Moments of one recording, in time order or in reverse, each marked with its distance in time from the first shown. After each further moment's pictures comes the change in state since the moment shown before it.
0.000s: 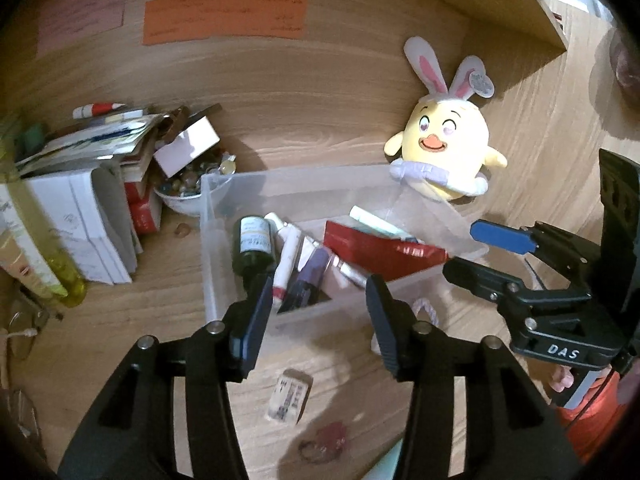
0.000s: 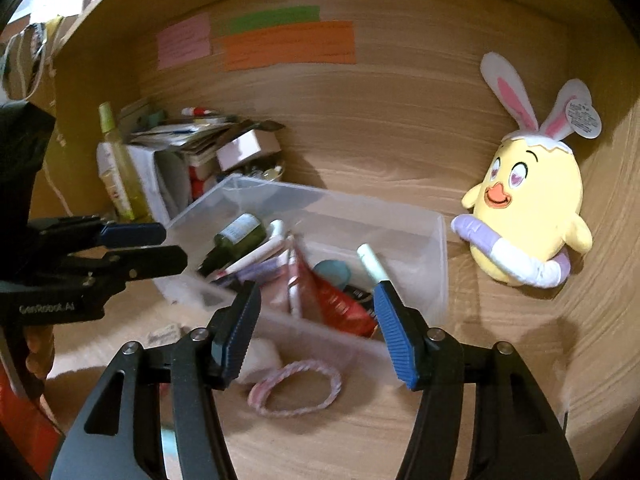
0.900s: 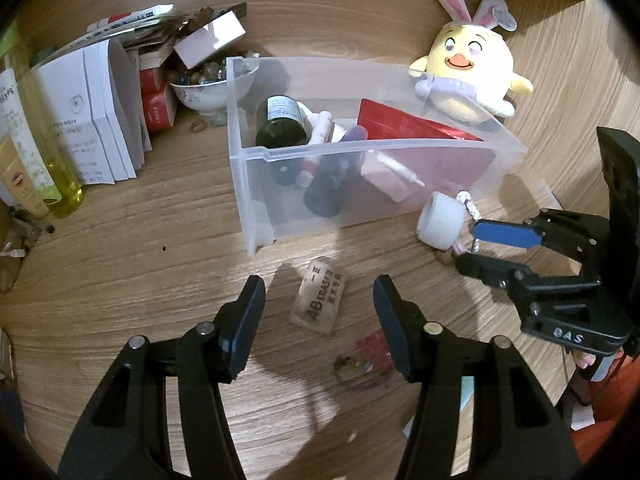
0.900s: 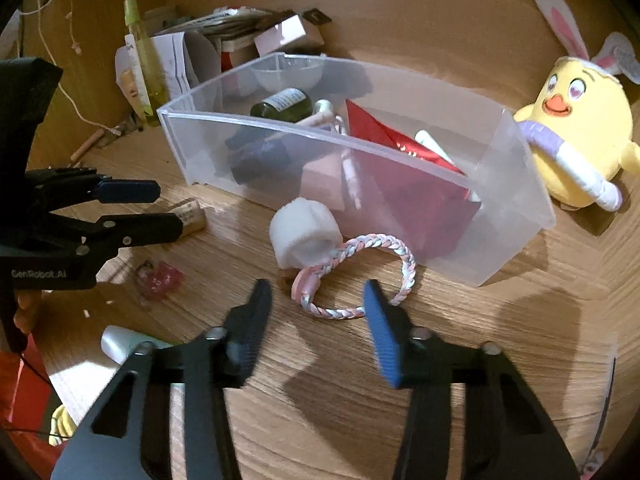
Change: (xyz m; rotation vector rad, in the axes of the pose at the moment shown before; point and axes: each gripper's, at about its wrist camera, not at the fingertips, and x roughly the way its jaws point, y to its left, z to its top) left arm 0.021 0.018 -0.071 -0.023 0.173 0.040; right arm 0.045 0.024 -0.061 -0.059 0.246 0.060
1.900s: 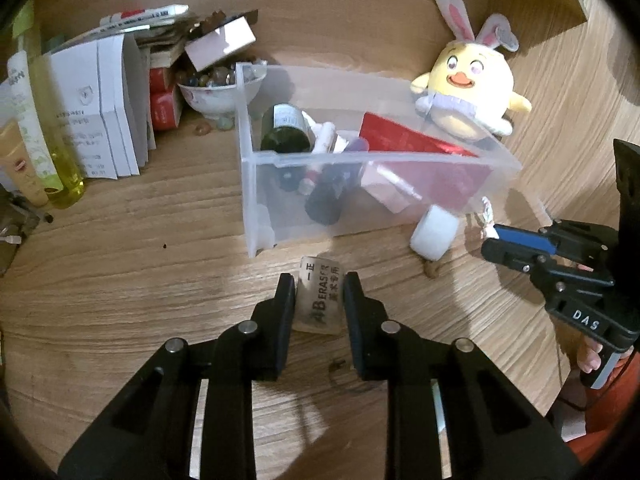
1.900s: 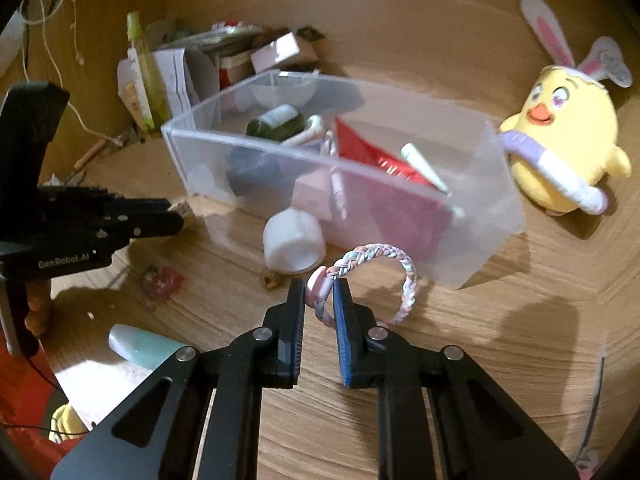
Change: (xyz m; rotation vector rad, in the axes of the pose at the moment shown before) left arm -0.008 0.003 0.000 -0.056 -0.051 -0.025; right arm -0.030 -0.002 0.001 0.014 -0.061 -0.016
